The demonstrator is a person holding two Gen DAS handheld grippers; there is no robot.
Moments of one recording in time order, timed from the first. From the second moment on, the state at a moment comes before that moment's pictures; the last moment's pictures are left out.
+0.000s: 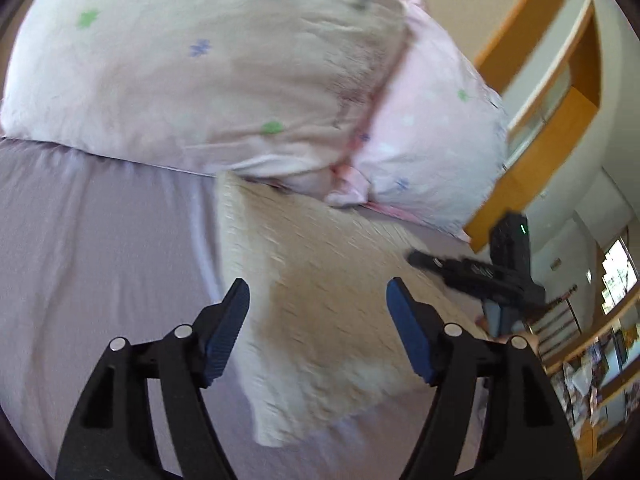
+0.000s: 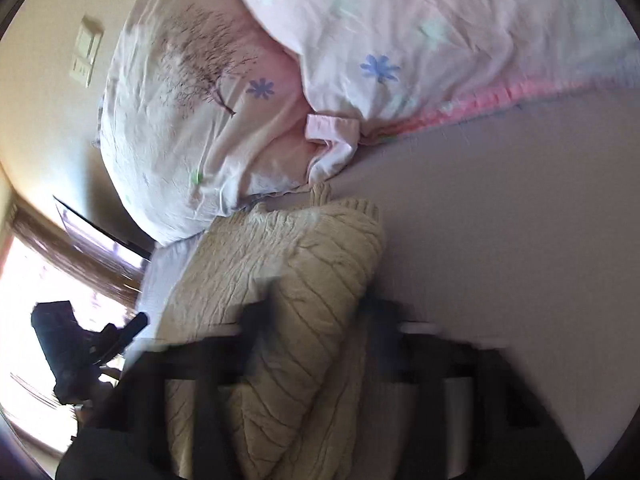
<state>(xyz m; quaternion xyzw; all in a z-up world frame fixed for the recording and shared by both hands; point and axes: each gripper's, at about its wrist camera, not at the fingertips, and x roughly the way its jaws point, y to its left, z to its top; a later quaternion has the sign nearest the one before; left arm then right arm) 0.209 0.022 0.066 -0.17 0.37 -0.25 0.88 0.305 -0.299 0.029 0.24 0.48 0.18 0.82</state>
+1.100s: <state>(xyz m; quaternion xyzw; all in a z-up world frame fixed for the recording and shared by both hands) 0.129 0.020 0.020 -0.08 0.43 -0.09 0.90 0.149 -0.259 0.067 0.07 0.45 0.05 0.89</state>
